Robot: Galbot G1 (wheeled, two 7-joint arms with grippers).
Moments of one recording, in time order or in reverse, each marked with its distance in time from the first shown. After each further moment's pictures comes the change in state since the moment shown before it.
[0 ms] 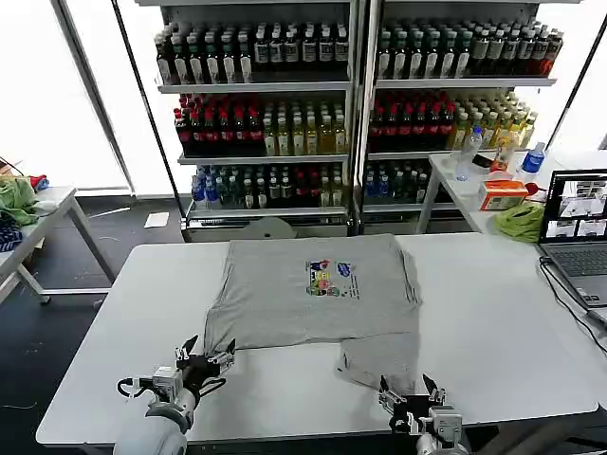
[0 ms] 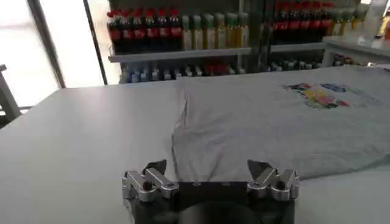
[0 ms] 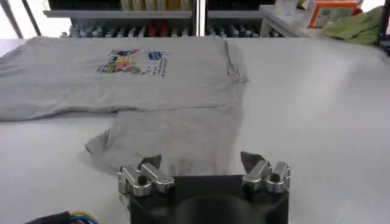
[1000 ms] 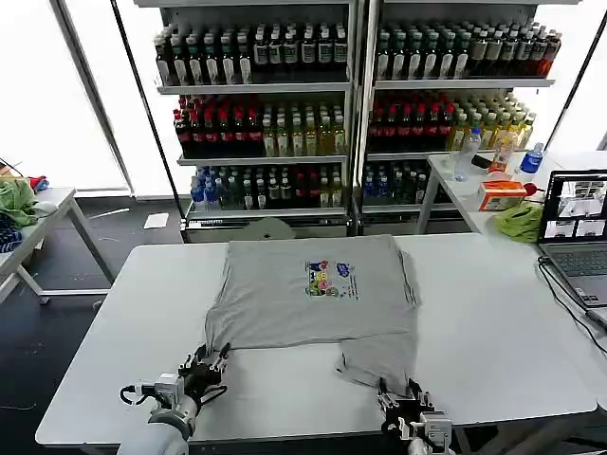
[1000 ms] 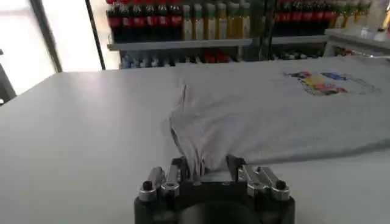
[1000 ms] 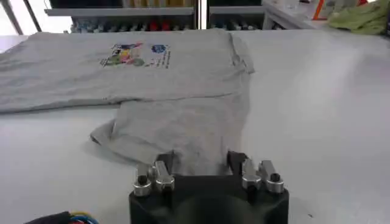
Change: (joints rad) left arm 0.024 0.001 0.004 0.012 -0.015 0.015 -0.010; right arm 0.007 0.015 -0.032 -0.039 -0.016 0.014 -0.001
